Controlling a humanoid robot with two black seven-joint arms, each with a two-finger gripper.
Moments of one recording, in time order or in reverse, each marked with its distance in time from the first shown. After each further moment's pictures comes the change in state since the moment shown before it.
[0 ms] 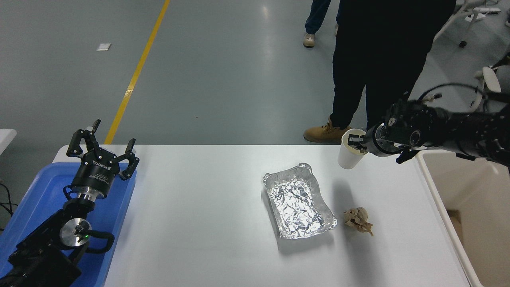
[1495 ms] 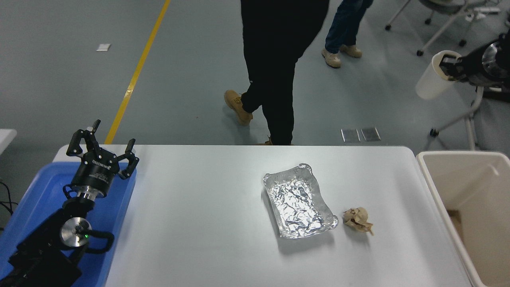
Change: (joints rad) left arm 0.000 0.001 0.000 0.000 0.000 0.001 -0.001; right arm -0.242 -0.209 0.085 -0.643 -0.026 0.130 -0.002
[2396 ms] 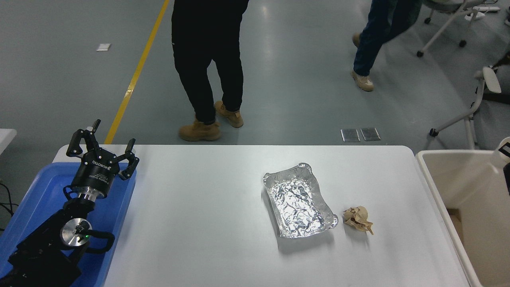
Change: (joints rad) left arm 0.000 -0.001 0.000 0.000 0.000 0.000 0.000; right arm -0.758 0.116 0.314 -0.481 0.082 -0.343 -0.012
